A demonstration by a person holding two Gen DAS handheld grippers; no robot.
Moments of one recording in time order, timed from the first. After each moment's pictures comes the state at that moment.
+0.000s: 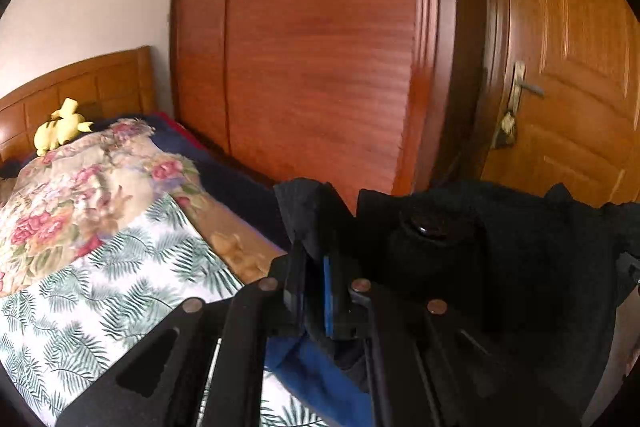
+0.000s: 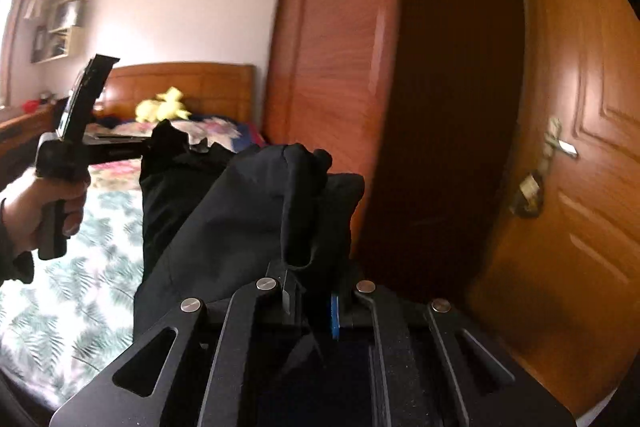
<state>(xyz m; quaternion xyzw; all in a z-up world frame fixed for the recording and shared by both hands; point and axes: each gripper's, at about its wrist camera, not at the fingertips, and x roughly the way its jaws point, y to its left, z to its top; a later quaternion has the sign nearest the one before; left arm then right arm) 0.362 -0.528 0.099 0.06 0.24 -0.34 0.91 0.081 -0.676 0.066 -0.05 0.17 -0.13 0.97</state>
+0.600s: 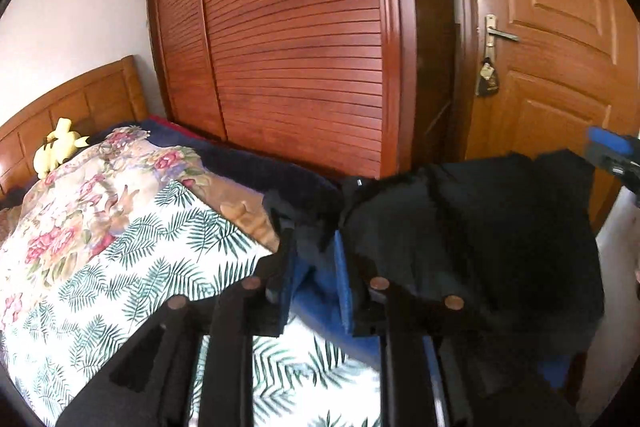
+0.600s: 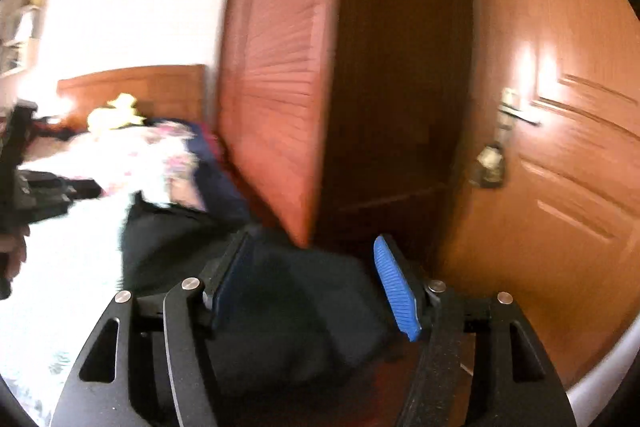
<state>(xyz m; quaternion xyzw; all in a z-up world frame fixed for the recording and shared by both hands) 0.304 -0.480 0.072 0.12 0.23 -0.36 0.90 0.081 -0.688 0.046 -0.03 0.16 -0.18 0.97</state>
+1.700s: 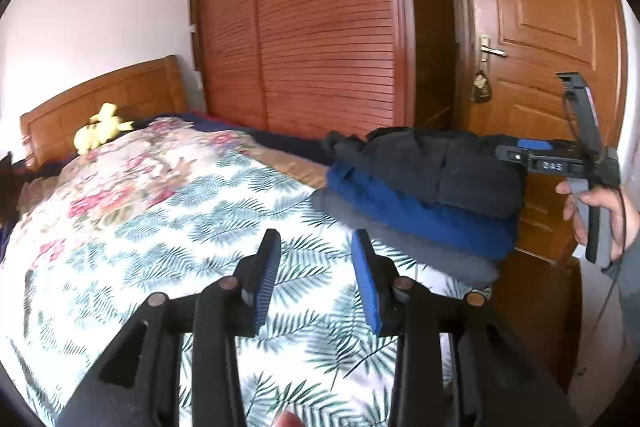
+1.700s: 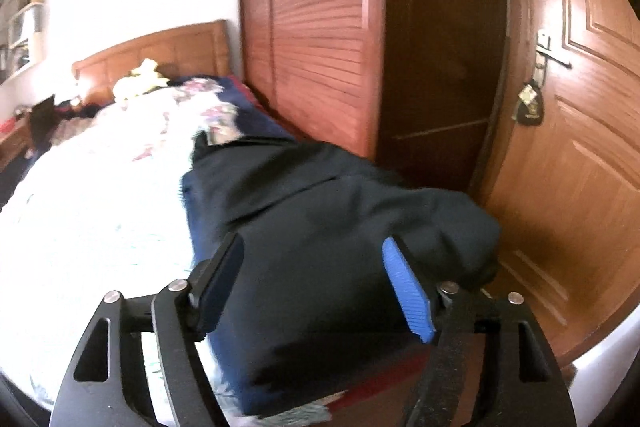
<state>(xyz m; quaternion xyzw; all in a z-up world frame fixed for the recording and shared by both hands) 0.162 -0.296 0.069 0.09 0.22 -0.32 0.92 0.082 -0.614 0.017 0.03 0.25 -0.15 0.96</state>
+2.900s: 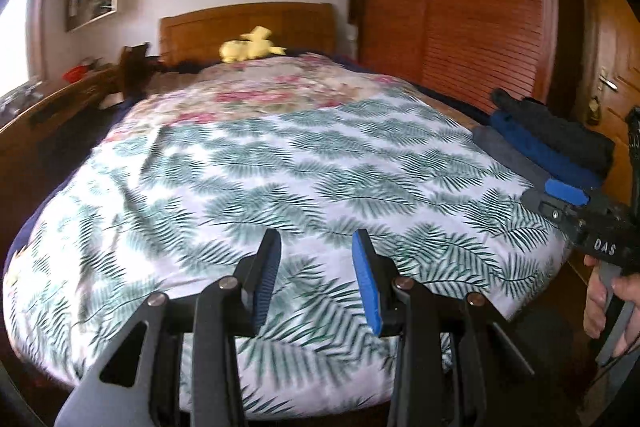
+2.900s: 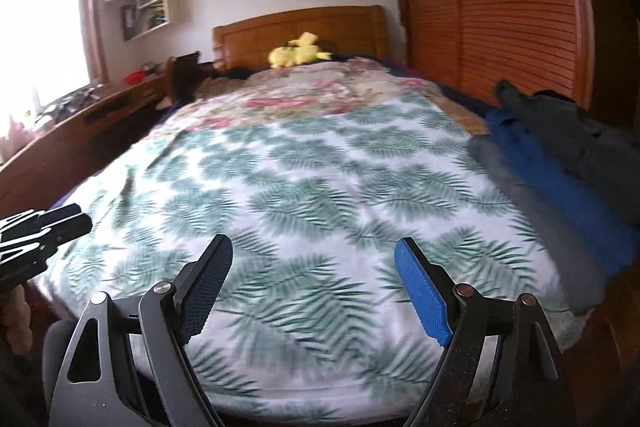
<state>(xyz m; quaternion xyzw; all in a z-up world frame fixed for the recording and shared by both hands) 0.054 -0.036 -0.018 0.00 0.28 -0.09 0.96 0.069 -0.287 -0.063 0.01 0.26 0.08 0.96</state>
